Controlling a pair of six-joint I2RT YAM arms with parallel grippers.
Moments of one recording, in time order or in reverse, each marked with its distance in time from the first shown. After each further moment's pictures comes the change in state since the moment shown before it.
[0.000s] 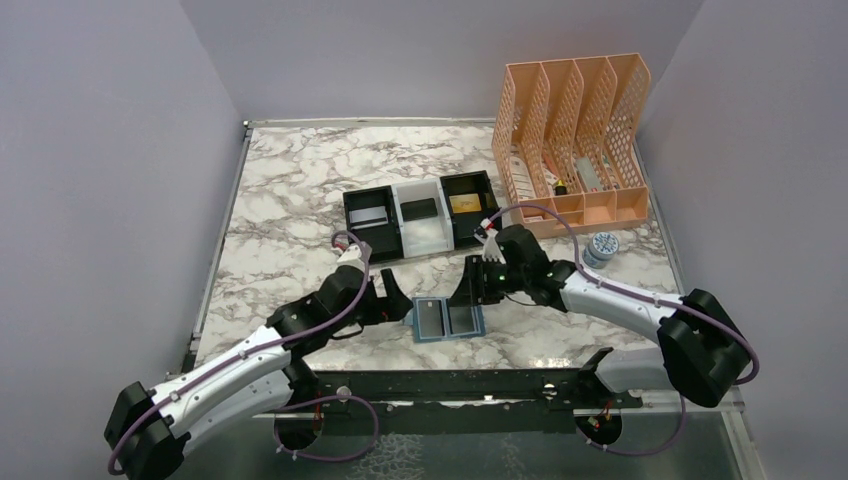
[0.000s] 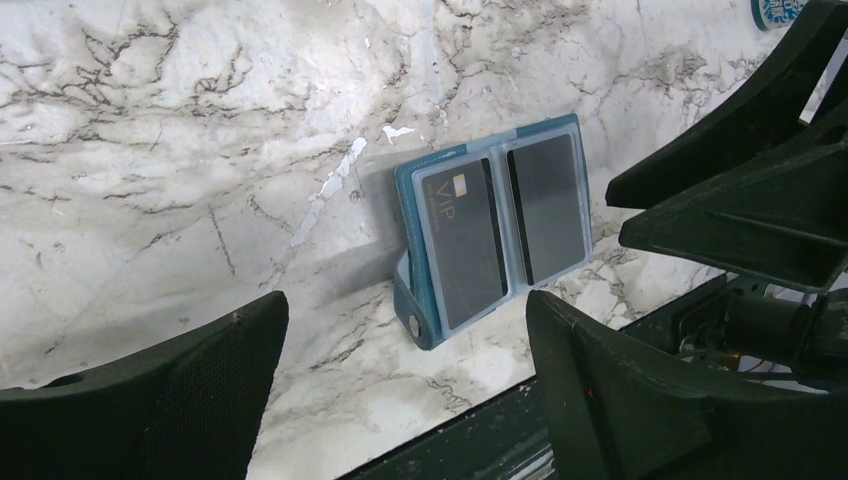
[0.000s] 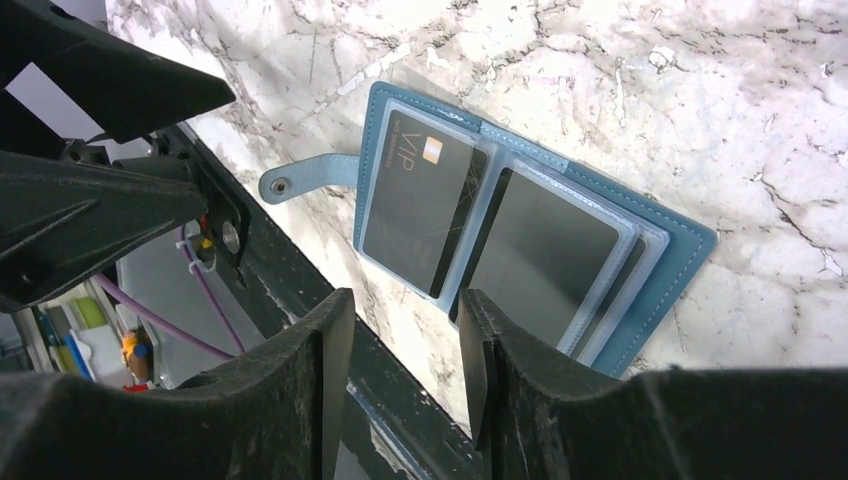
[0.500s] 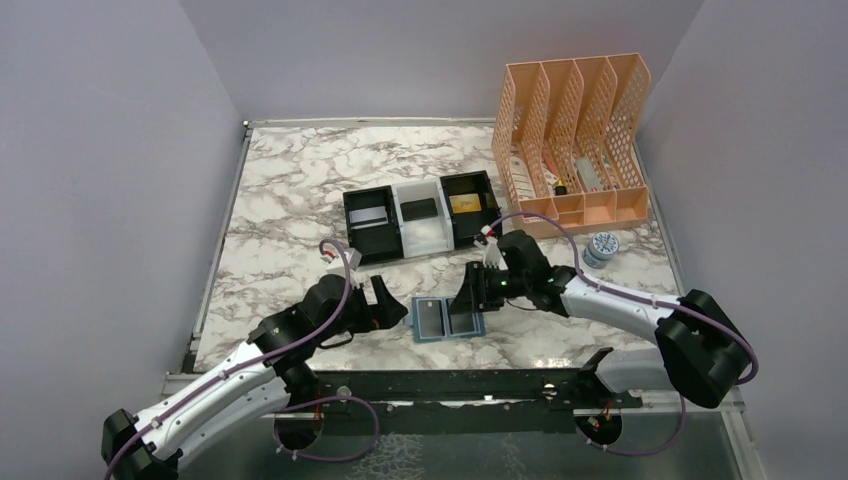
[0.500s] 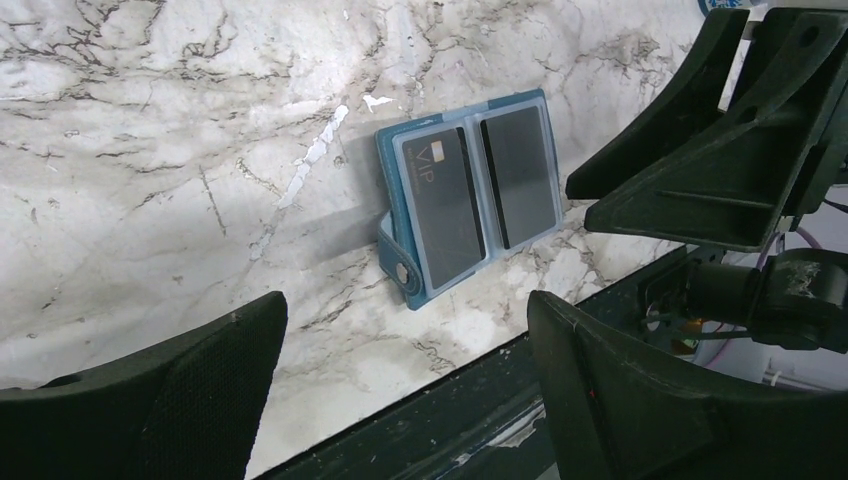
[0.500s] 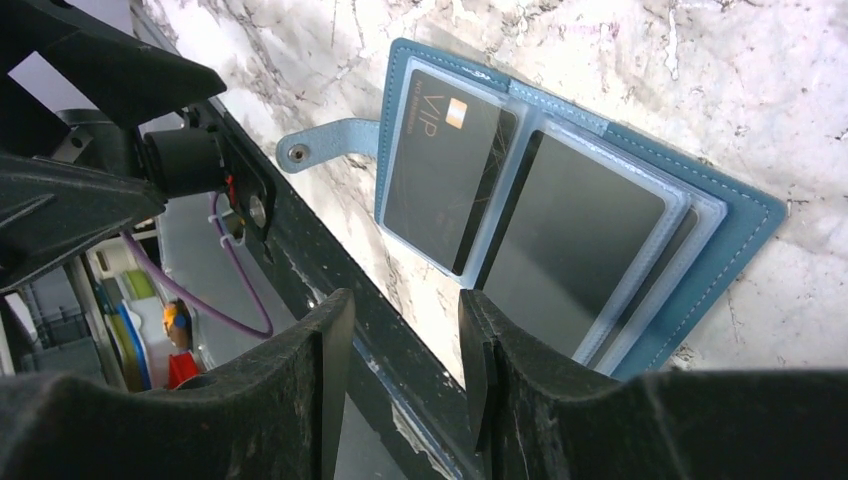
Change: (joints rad) left arm 0.000 -0.182 -0.013 -0.120 0.040 -0.026; right arm 0.000 -0.012 -0.059 0.066 -0.077 0.056
